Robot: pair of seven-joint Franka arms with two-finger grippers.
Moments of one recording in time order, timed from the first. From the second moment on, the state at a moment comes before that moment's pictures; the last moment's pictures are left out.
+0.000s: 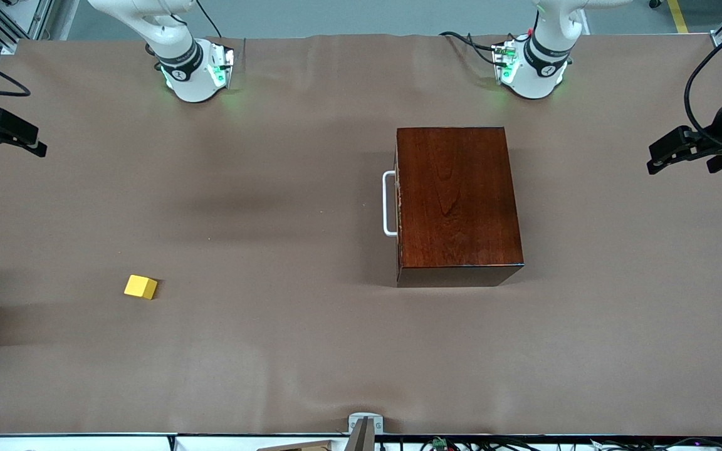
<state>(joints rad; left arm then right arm) -0.01 0.05 -0.05 -1.46 0.02 1.50 -0.06 -0.01 -0.02 -0.05 -1.51 0.03 1.44 -0.06</state>
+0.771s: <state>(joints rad) -0.02 0.05 -0.05 -1.46 -0.02 1.50 -0.07 -0.01 -0.02 -0.05 -1.51 0.03 1.44 -0.06</state>
